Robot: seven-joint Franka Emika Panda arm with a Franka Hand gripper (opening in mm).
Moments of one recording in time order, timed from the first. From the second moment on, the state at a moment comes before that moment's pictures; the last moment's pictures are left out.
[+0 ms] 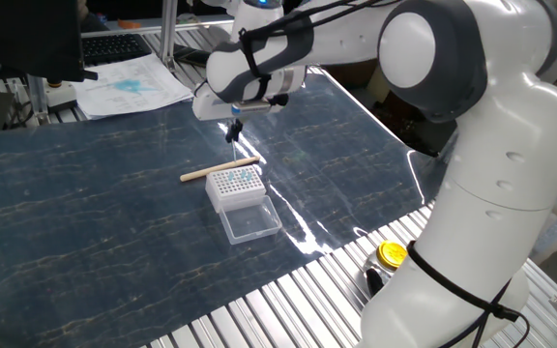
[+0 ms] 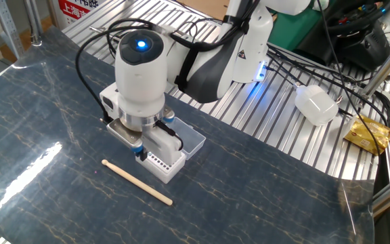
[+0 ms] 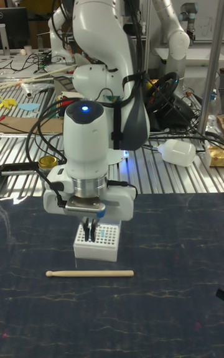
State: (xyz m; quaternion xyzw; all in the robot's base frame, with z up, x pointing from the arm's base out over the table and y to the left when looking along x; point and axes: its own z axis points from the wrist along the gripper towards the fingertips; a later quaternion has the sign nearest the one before) arm 0.577 -0.038 0.173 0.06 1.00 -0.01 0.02
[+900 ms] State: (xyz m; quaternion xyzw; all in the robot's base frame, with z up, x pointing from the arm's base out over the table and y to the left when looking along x) arm 0.561 -0.040 0.157 0.06 1.00 -0.01 0.04
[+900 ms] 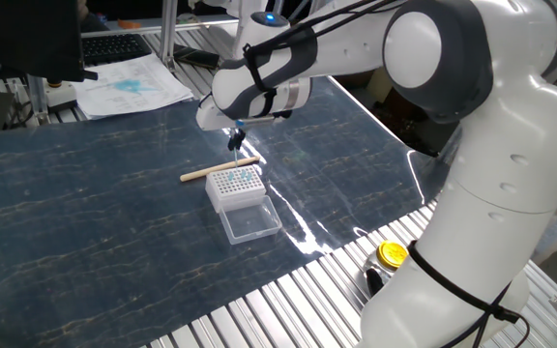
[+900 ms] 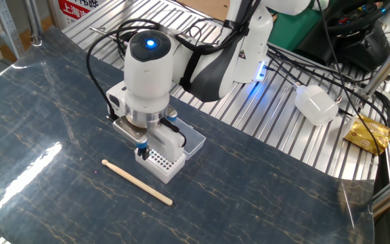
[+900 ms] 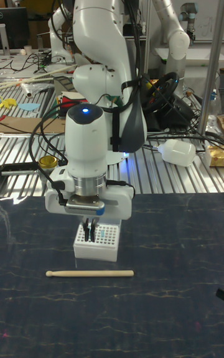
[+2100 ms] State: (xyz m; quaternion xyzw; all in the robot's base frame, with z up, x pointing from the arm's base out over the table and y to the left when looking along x) arm 0.541 -0.035 0.147 0.07 0.99 0.00 0.08
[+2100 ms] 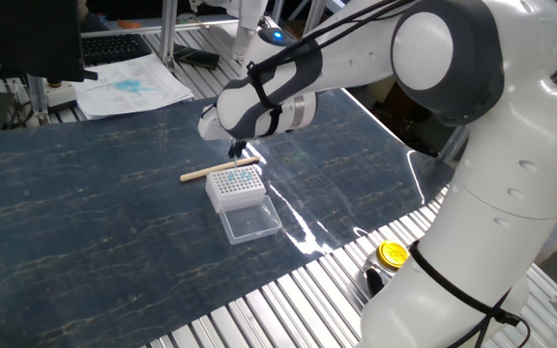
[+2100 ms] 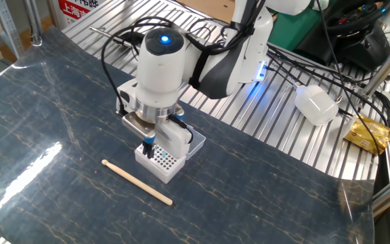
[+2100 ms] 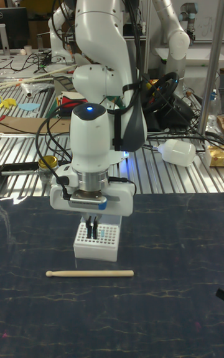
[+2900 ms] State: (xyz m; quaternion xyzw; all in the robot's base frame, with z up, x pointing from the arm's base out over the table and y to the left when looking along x) arm 0.527 -0.032 0.141 0.07 0.99 0.00 0.08
